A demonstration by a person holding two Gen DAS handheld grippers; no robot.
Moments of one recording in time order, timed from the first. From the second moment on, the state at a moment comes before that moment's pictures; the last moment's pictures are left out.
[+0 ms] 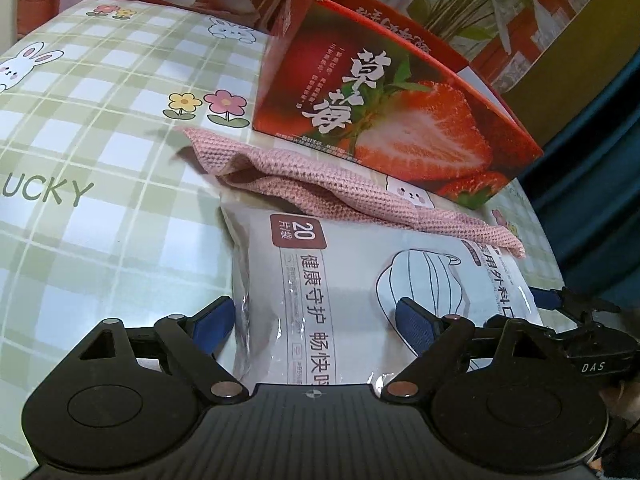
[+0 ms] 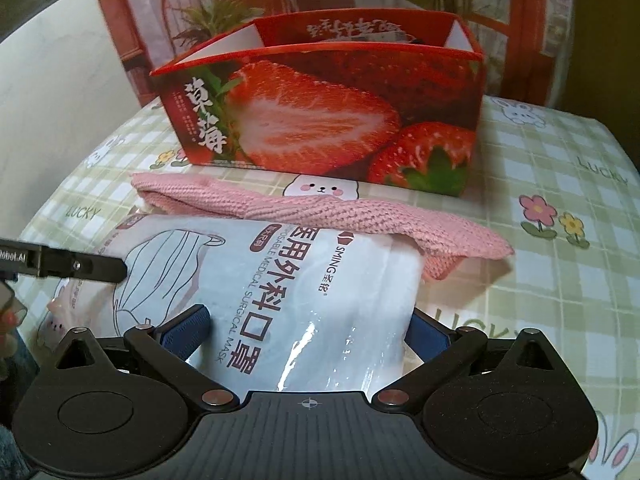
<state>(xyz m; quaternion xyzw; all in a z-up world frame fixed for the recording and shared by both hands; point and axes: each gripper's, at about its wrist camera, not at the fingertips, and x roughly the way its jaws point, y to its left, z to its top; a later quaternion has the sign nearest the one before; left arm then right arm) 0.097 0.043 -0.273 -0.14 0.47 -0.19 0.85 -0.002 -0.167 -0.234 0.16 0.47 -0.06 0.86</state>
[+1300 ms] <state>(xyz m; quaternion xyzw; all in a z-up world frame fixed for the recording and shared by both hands) 0.100 0.050 -0.228 -0.16 0.40 -0.23 0.87 0.023 -0.179 -0.211 0.11 0.45 0.04 0.88</state>
